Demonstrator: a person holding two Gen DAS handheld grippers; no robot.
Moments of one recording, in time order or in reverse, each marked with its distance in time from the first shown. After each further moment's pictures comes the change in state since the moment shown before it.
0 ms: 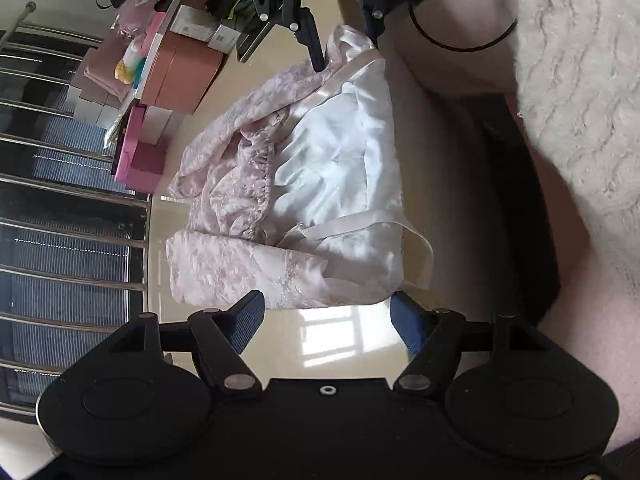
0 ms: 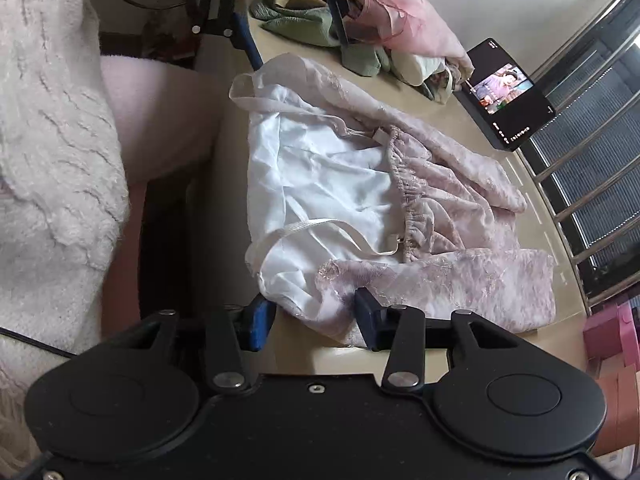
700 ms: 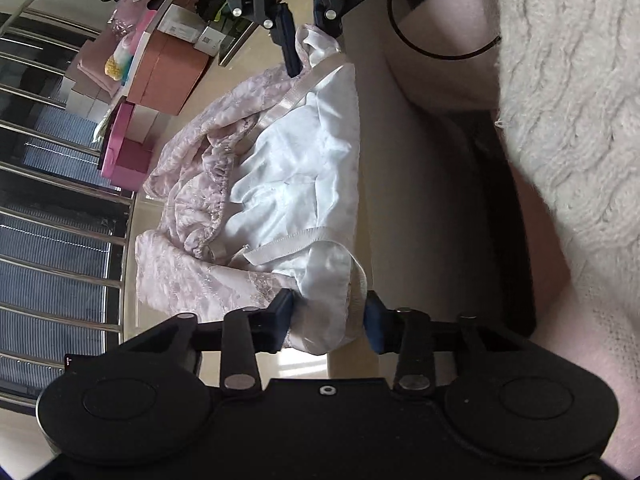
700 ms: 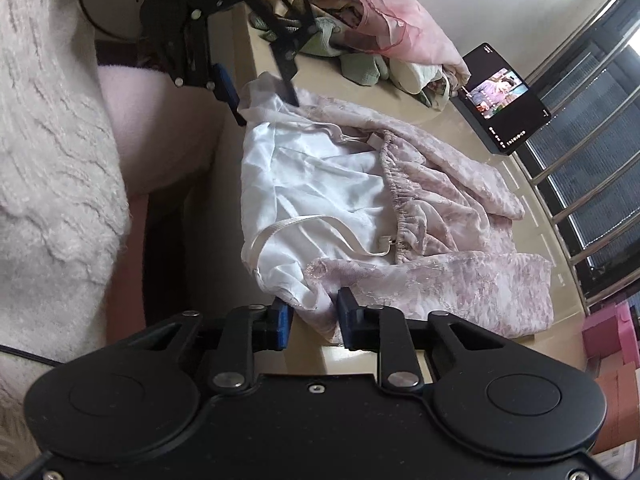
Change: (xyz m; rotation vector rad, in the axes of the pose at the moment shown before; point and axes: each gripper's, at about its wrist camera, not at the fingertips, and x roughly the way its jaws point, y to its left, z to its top) left arm 0.017 -0.029 0.014 -0.075 -0.031 -0.021; right arm -0.009 -0.003 -0.003 0.021 -0.027 0.006
